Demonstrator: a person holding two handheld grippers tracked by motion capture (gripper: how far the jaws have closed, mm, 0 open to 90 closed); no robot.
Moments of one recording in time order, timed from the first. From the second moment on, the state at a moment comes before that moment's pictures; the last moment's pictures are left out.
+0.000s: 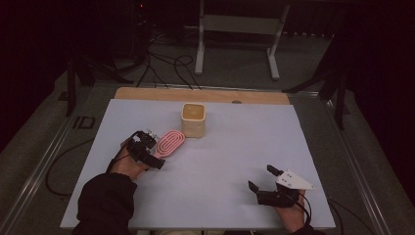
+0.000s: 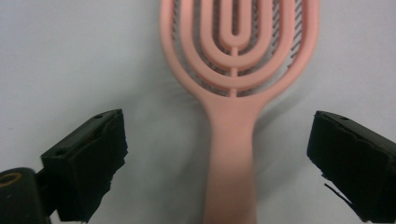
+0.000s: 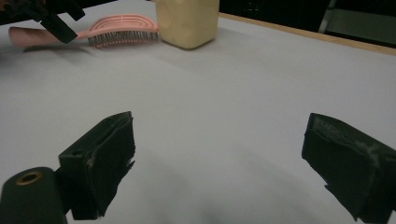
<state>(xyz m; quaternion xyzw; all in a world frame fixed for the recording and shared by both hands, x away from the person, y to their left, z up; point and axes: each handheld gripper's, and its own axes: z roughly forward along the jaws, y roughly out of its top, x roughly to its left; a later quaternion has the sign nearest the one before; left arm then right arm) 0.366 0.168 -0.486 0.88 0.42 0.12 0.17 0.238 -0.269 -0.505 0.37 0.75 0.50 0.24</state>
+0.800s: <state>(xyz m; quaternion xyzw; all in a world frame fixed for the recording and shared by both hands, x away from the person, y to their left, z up) 0.375 0.159 -0.492 0.89 0.43 0.06 0.14 0.239 -0.269 -0.506 0.37 0.75 0.49 0.24</state>
